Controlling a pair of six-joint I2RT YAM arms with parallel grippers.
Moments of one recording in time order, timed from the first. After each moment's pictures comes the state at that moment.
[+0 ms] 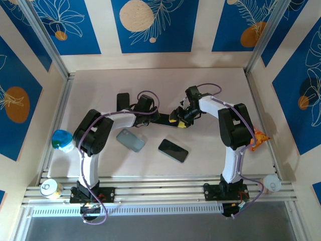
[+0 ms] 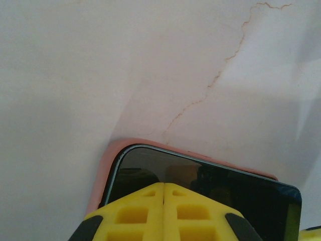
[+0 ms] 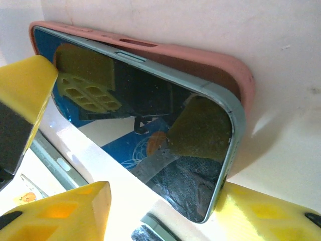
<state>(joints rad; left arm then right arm) -0.59 2.01 1.21 -0.02 0.13 -0.82 0.32 1.98 1.32 -0.68 -0.59 0.56</state>
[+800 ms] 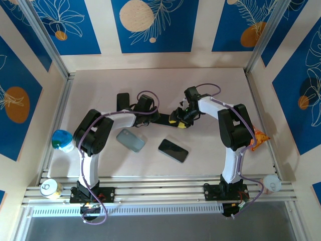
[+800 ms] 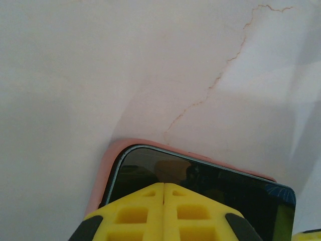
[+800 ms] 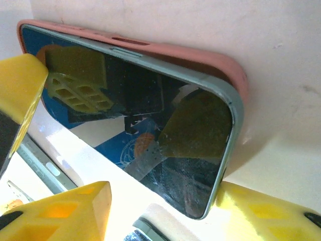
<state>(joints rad) -0.59 2.01 1.21 -0.02 0.13 -0.83 0.34 1.96 1.30 -0.67 -0.54 0.56</state>
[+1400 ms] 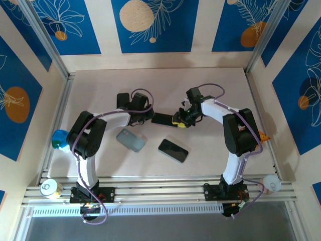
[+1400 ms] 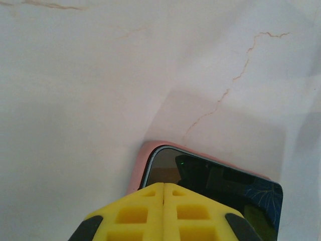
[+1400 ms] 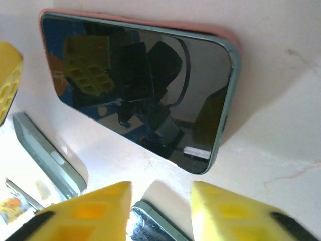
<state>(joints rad) -0.53 1.92 1.16 -0.06 0.13 -0.83 0.34 1.86 1.22 -0.64 -0.52 0.57</state>
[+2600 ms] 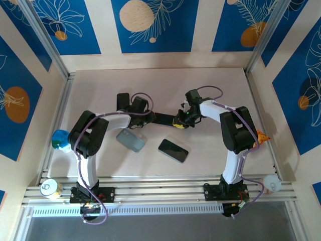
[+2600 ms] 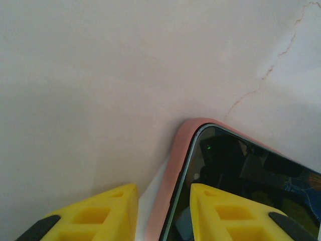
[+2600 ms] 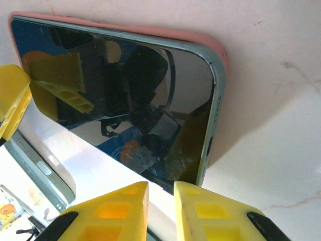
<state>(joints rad) -0.55 1.95 1.13 -0.06 0.13 -0.83 0.34 1.90 1.21 -0.59 -0.52 0.57</state>
